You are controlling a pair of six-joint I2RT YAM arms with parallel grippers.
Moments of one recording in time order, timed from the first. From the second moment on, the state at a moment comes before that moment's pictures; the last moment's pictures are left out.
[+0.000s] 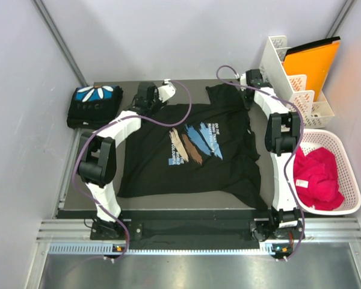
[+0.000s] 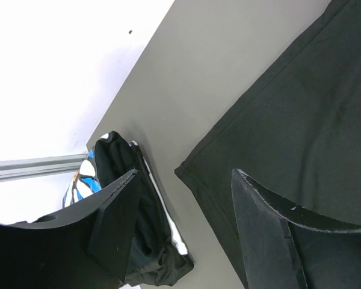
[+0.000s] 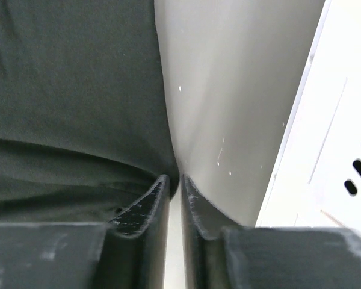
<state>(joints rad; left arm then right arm) -0.31 1.87 1.40 -0.03 -0.20 0.75 0.11 2.46 2.15 -0.65 0.11 -0.30</state>
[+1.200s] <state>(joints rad) -0.33 1.85 1.37 -0.01 -0.21 0.76 0.24 2.54 2.33 -0.54 -0.10 -0.09</state>
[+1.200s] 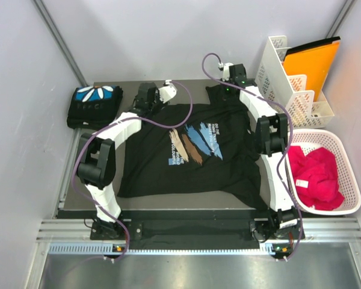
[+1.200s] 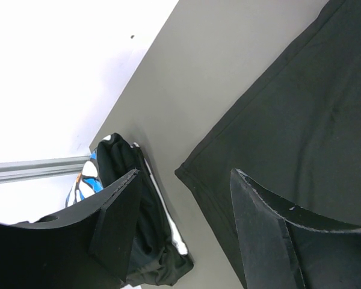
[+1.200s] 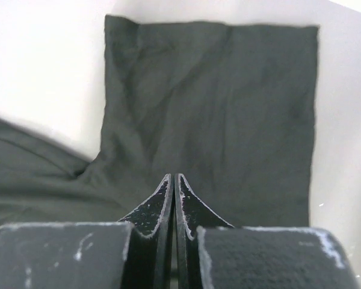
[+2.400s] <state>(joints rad) -0.37 1.81 1.37 0.00 -0.21 0.81 0.17 2.58 2.27 -0.48 -0.30 0.23</state>
